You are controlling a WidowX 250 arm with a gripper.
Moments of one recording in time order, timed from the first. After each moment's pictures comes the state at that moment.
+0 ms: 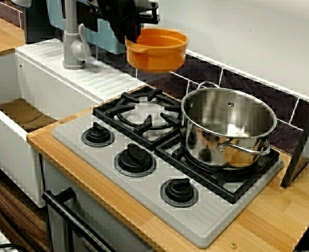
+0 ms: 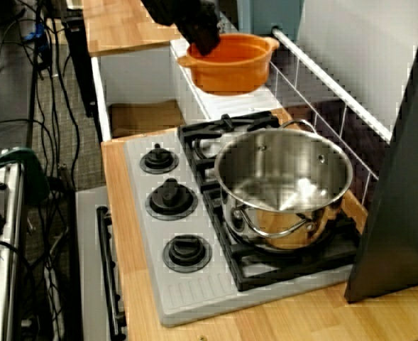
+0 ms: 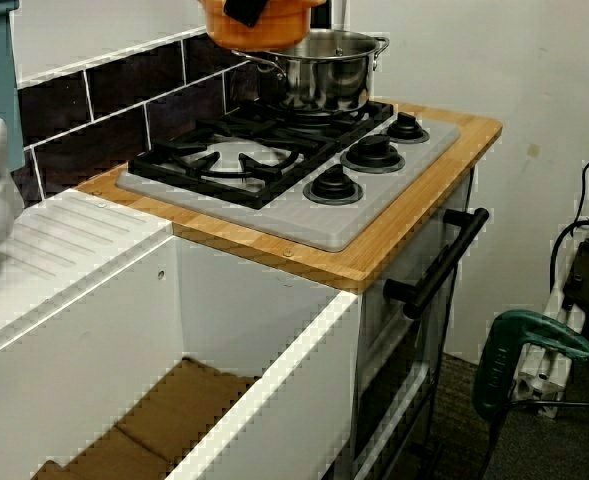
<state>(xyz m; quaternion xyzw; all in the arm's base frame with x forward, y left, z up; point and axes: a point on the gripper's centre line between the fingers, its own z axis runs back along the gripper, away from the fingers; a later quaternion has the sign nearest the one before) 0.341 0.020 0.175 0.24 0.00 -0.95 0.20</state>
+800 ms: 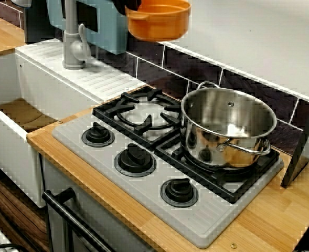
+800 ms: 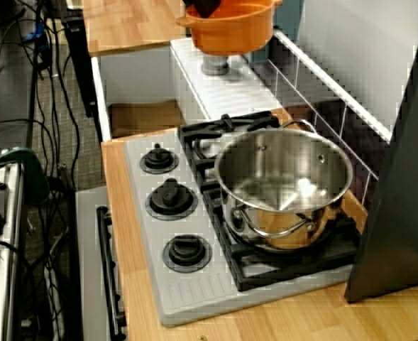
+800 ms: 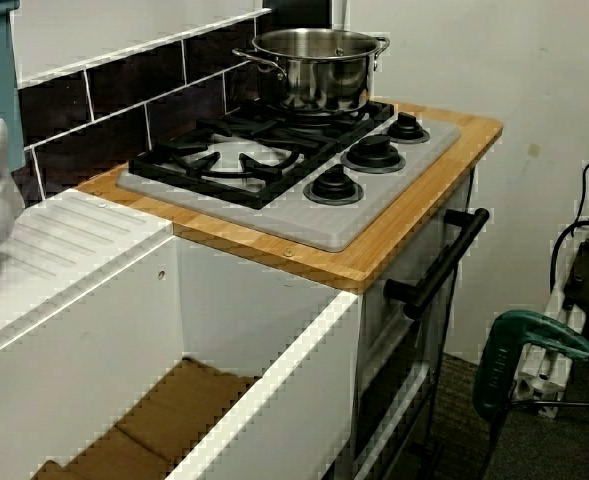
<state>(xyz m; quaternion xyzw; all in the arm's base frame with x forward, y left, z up) 0.345 0.025 0.214 0.26 -0.01 -0.94 0.21</state>
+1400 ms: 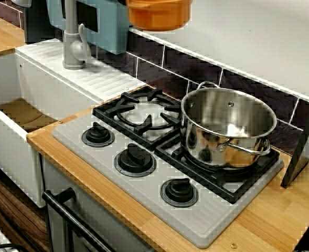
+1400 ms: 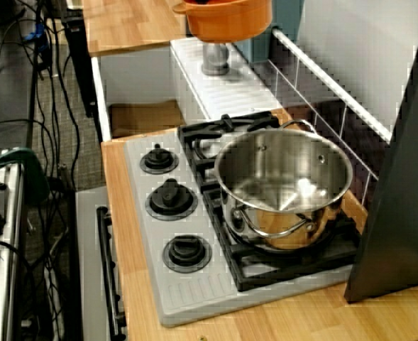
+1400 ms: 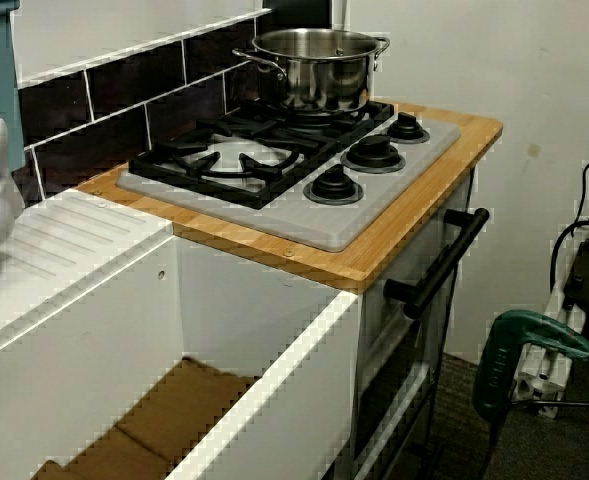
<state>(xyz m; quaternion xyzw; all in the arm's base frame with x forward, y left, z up) 0.340 0.020 0.228 0.27 -0.02 -0.94 0.21</state>
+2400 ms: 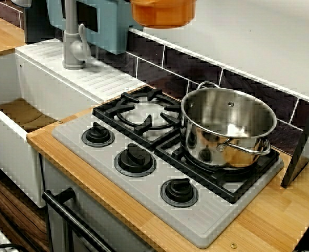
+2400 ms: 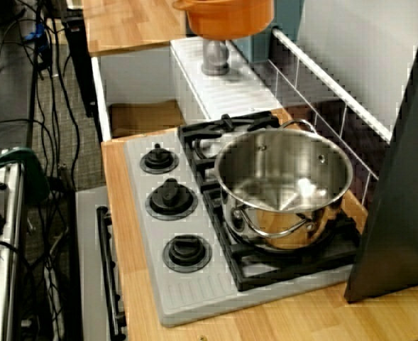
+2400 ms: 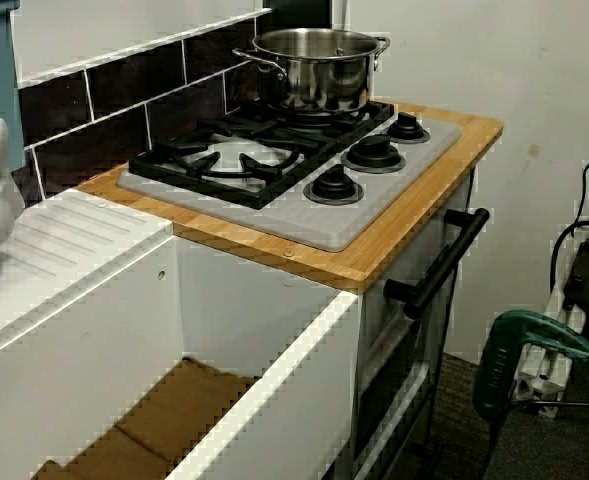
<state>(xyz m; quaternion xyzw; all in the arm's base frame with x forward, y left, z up) 0.340 0.014 0.236 0.28 -0.02 -0.94 0.22</state>
